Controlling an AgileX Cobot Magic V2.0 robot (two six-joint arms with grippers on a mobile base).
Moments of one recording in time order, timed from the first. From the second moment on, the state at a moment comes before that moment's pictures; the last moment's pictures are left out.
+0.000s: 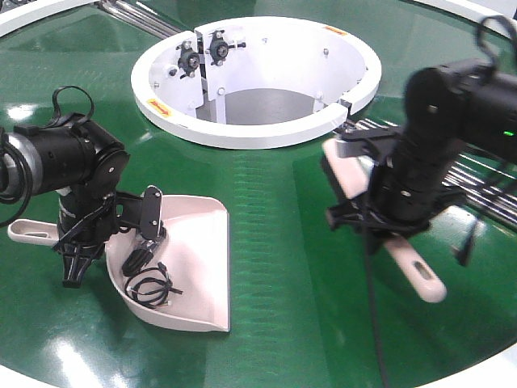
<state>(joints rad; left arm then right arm) -0.36 1.91 -1.33 0.40 1.12 0.97 0.34 1.69 -1.35 -0.02 1.22 0.14</state>
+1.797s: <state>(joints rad) -0.36 1.91 -1.33 0.40 1.12 0.97 0.24 1.67 -1.16 -0.01 1.08 0.04</state>
